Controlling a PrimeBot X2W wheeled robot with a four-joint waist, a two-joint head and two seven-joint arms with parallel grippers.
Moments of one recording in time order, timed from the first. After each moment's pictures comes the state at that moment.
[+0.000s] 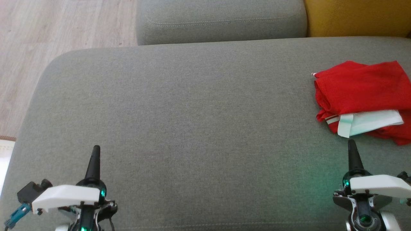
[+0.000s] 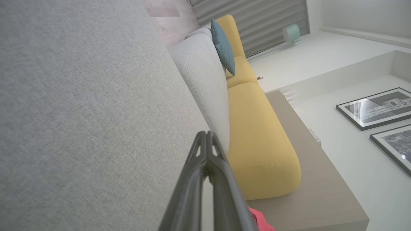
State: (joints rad) left arm -0.01 0.05 -0.02 0.22 -1.21 -0.09 -0.03; right arm -0.05 -0.05 -0.07 0.32 1.16 0.12 0.00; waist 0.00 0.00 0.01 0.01
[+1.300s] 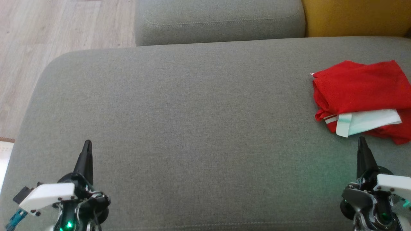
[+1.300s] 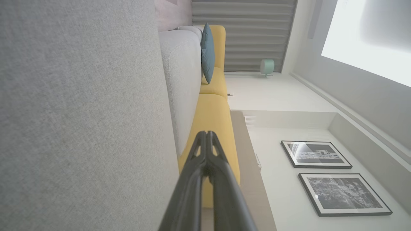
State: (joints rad) left arm -0.05 0.05 0.05 0.27 -1.63 -0.12 0.09; right arm -0.05 -0.05 -0.13 0.28 1.60 0.12 0.11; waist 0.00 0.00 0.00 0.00
